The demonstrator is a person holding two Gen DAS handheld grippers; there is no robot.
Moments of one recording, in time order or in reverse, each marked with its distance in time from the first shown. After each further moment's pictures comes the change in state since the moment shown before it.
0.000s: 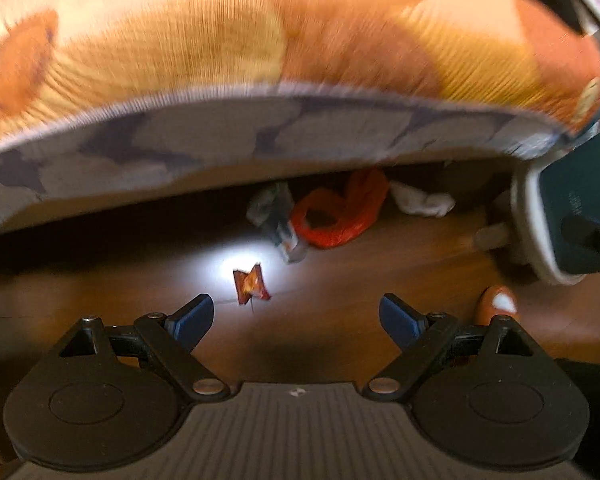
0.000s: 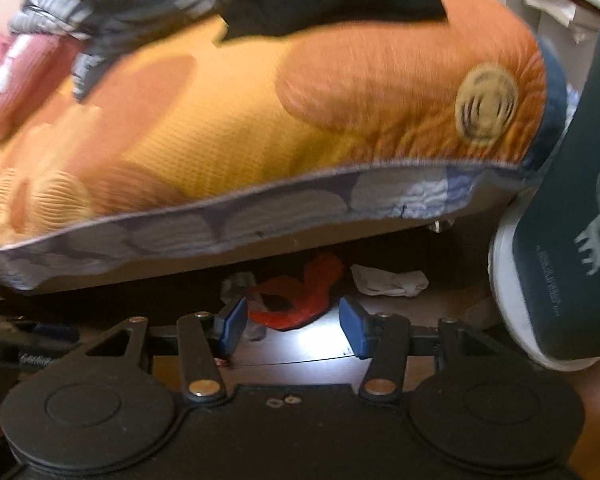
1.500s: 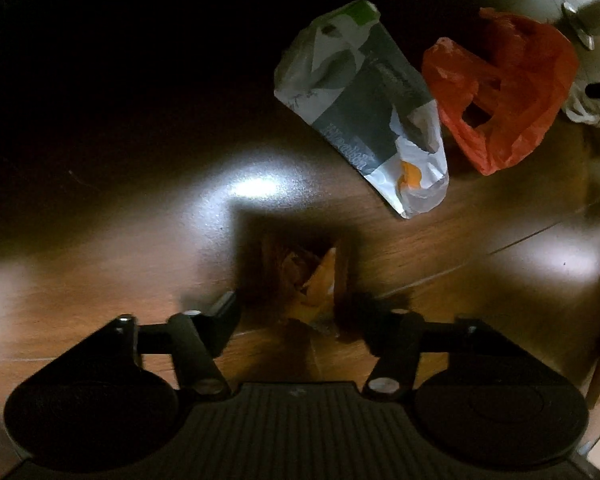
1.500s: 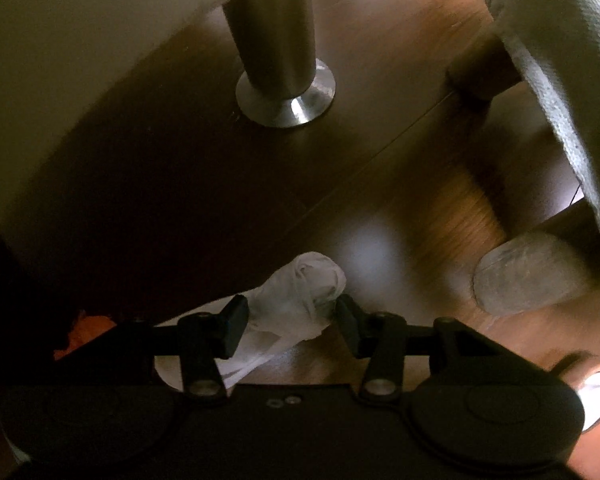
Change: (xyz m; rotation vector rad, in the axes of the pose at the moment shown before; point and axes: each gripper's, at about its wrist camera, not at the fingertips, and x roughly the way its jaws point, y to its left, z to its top) left arm 0.296 0.066 -0.002 0.054 0.271 0.012; right arm 0.300 -0.163 -0.011 0.530 0.159 -0.336
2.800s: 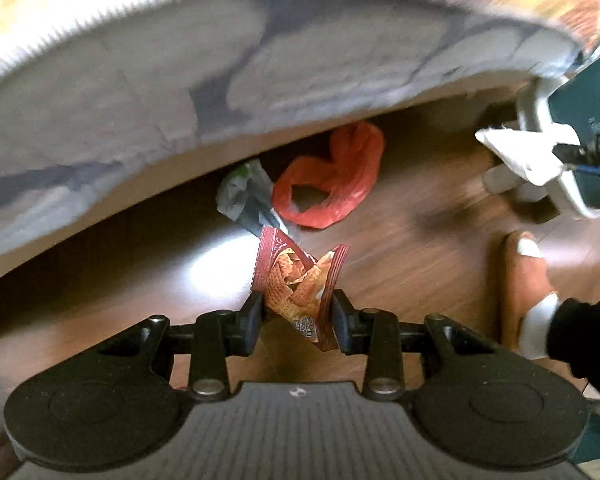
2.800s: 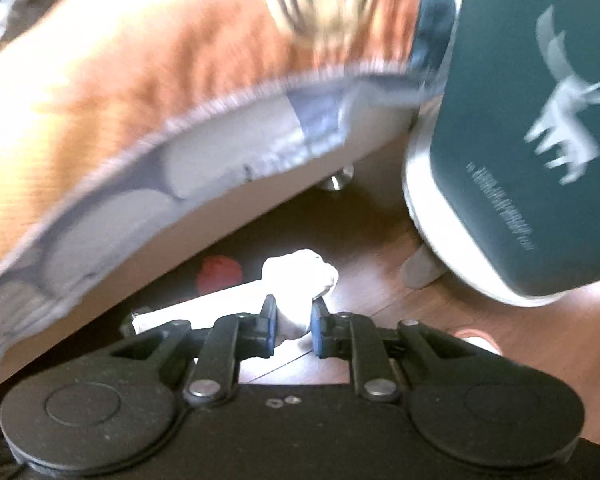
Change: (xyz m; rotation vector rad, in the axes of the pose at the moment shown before) left arm -0.230 -0.063 -0.036 0.155 -0.193 -0.043; right arm -0.256 -0.011 -0.056 -0.180 -0.144 0.127
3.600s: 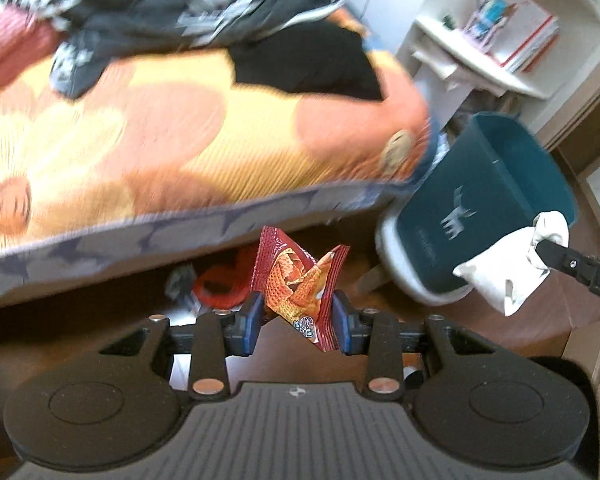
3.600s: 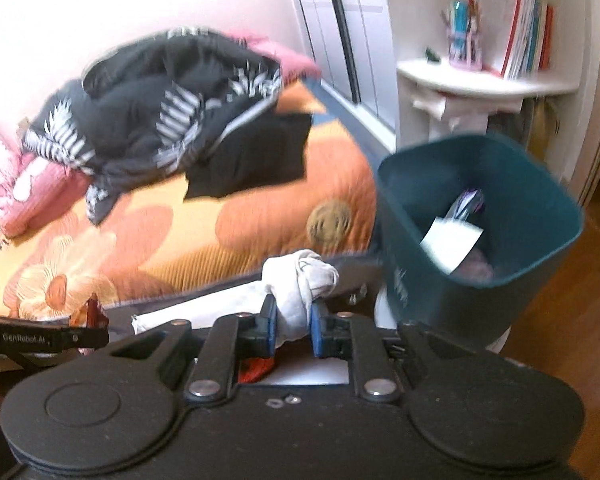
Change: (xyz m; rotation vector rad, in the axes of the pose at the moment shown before) left arm -0.232 -0.156 -0.045 -0.026 -0.374 -0.053; right arm -0.279 -0.064 -0.028 -0.202 -0.358 0.209
